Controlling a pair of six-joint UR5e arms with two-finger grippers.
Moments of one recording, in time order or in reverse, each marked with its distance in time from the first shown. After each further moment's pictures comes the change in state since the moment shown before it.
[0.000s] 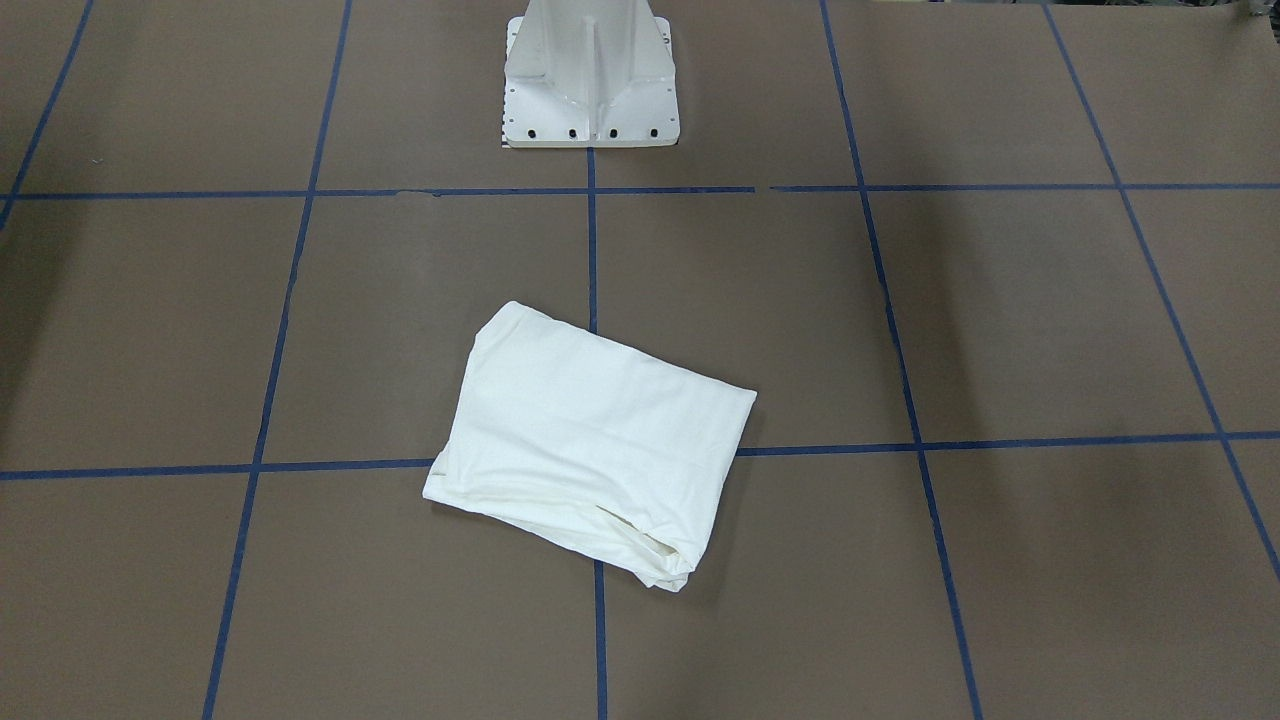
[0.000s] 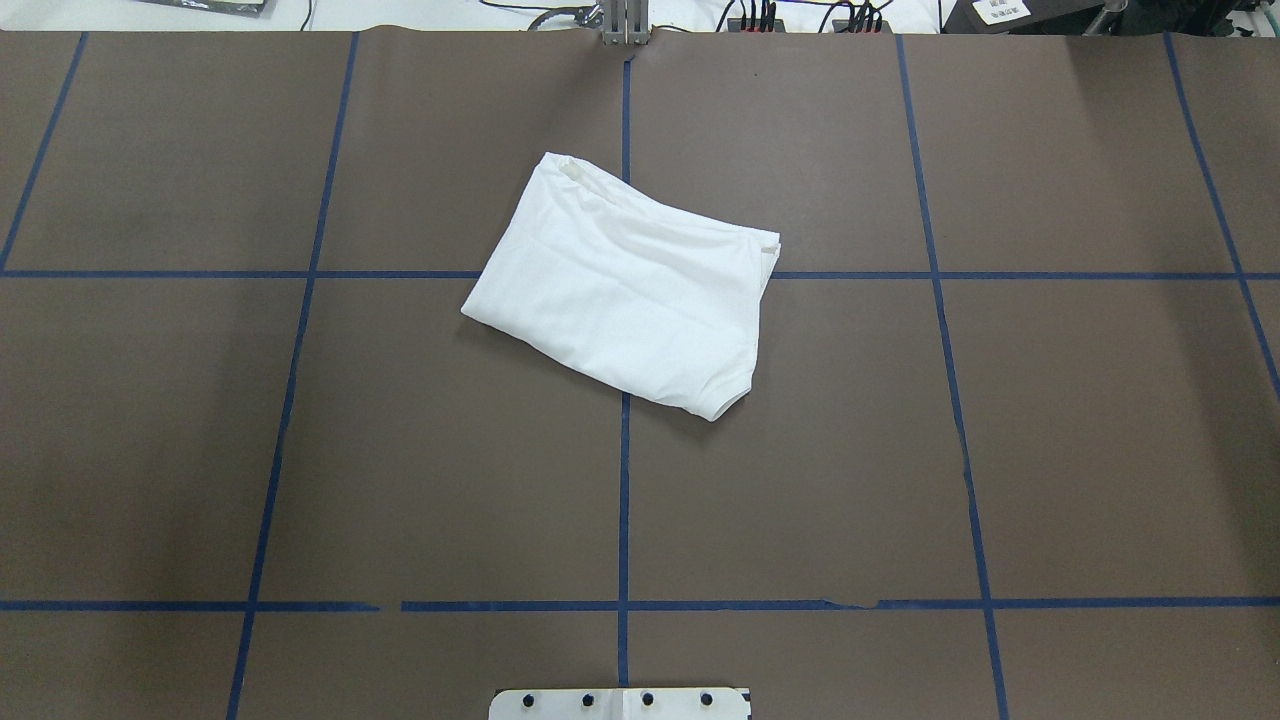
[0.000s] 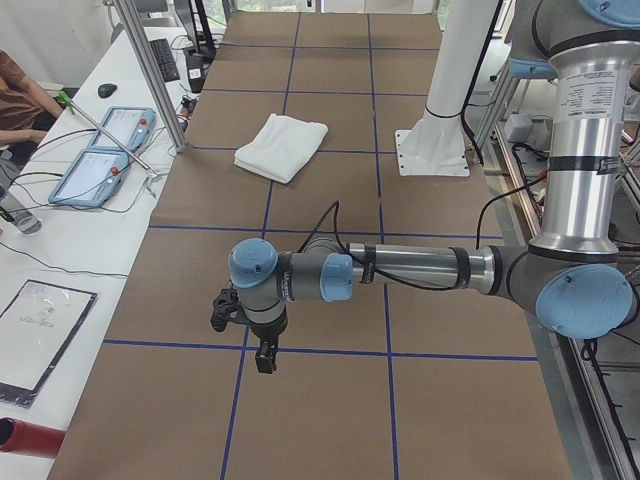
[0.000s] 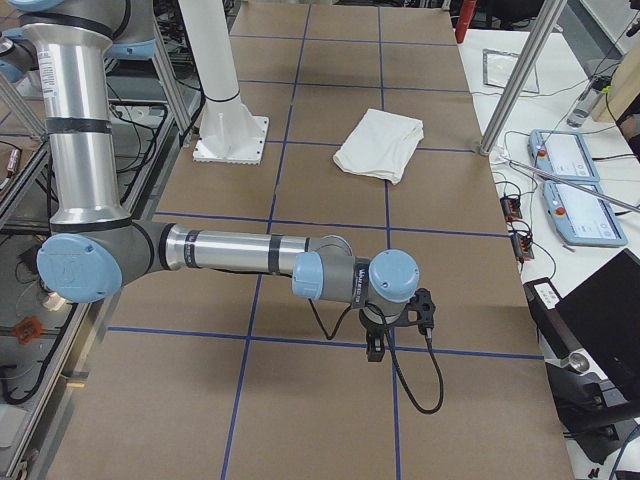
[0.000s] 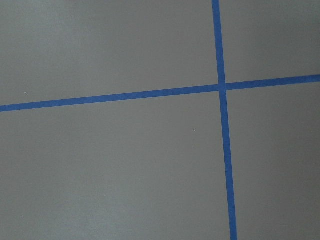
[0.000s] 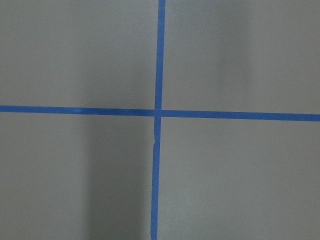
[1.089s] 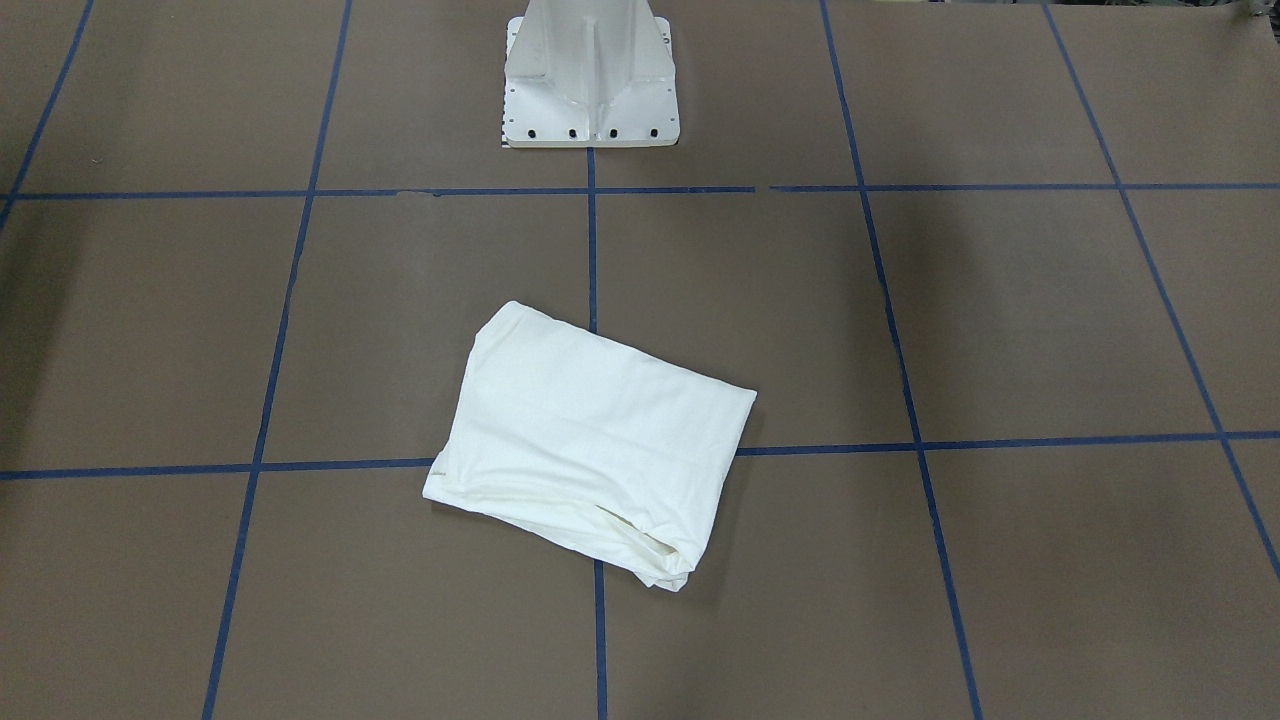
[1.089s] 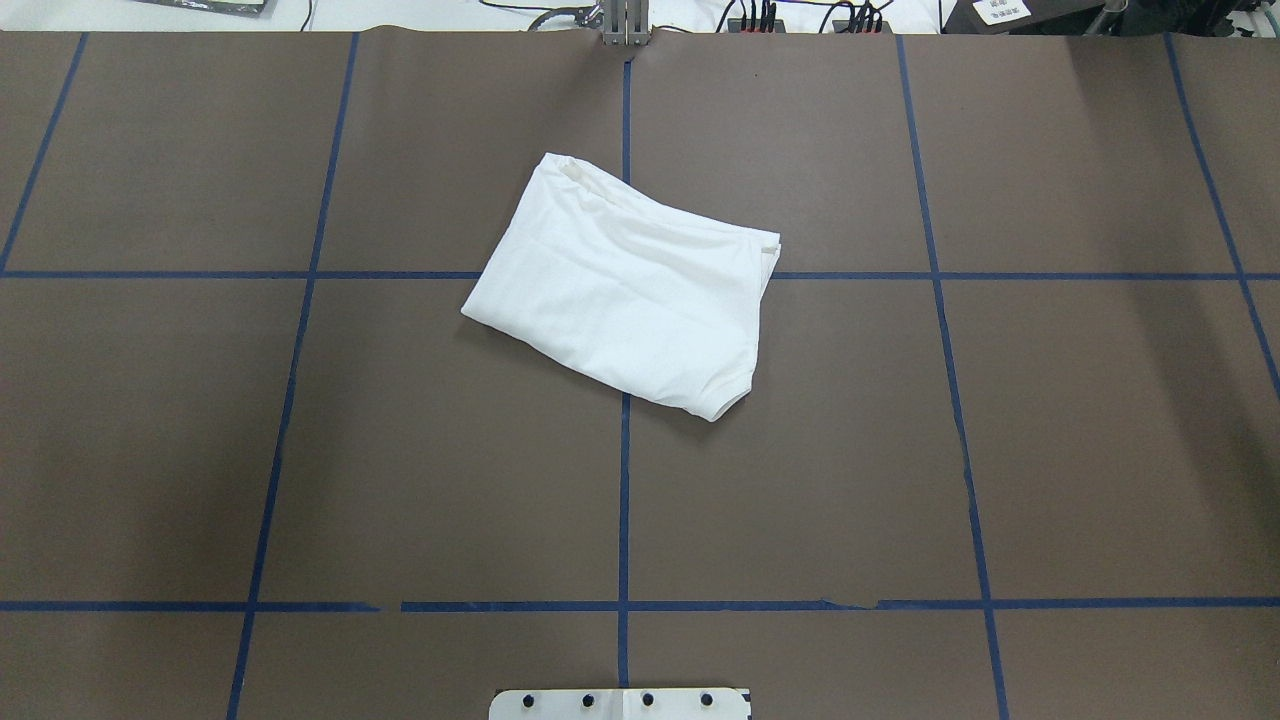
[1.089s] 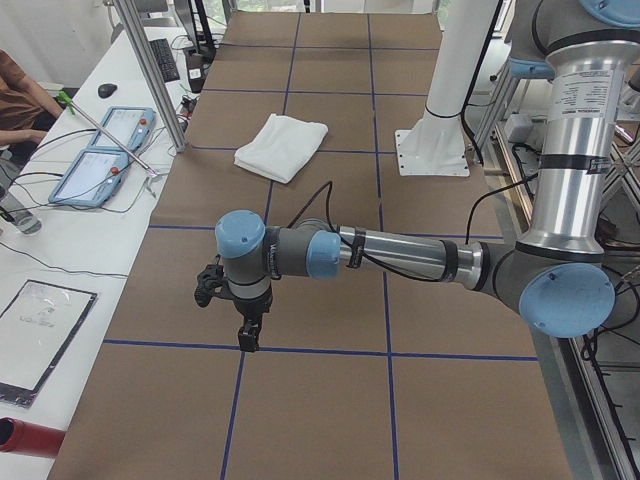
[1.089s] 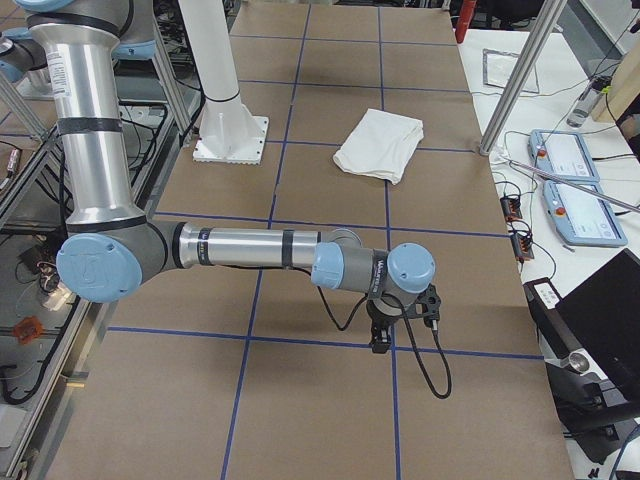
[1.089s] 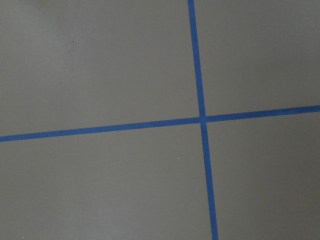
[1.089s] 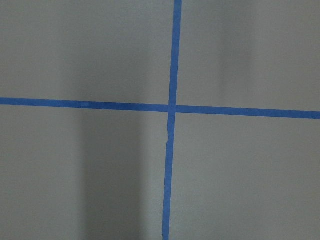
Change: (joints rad) left arm -0.002 -0.057 -0.031 0.031 0.012 -0.012; right arm -0.050 0.049 -0.038 -0.058 -0.007 -0.013
